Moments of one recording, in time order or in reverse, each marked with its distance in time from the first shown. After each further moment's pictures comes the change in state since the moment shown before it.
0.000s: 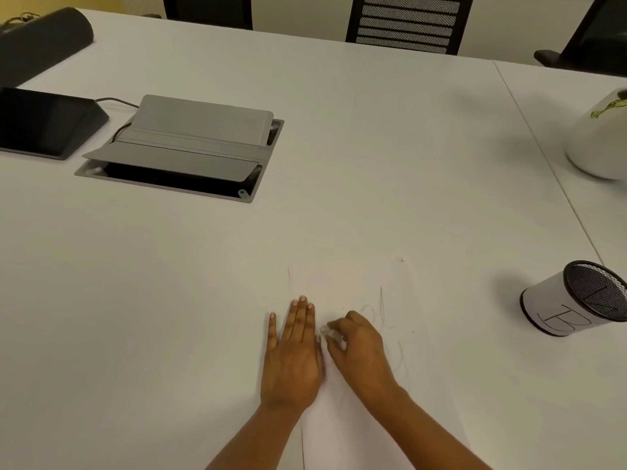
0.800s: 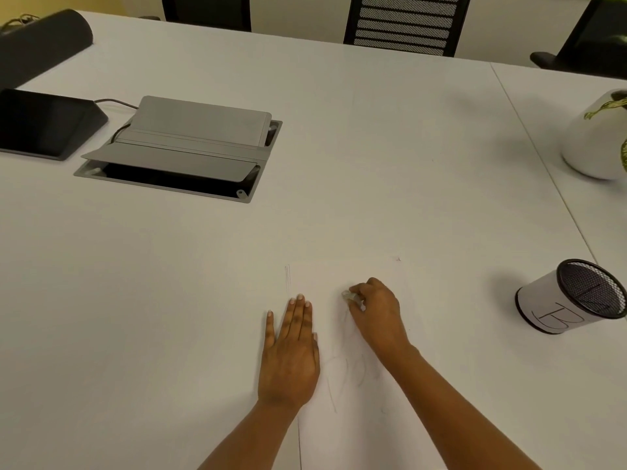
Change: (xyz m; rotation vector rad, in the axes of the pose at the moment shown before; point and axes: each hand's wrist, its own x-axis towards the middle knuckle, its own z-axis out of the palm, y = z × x) left_hand -0.001 0.000 -0.003 -0.025 0.037 -0.011; right_hand 0.046 0.027 -0.025 -0.048 0.111 0.128
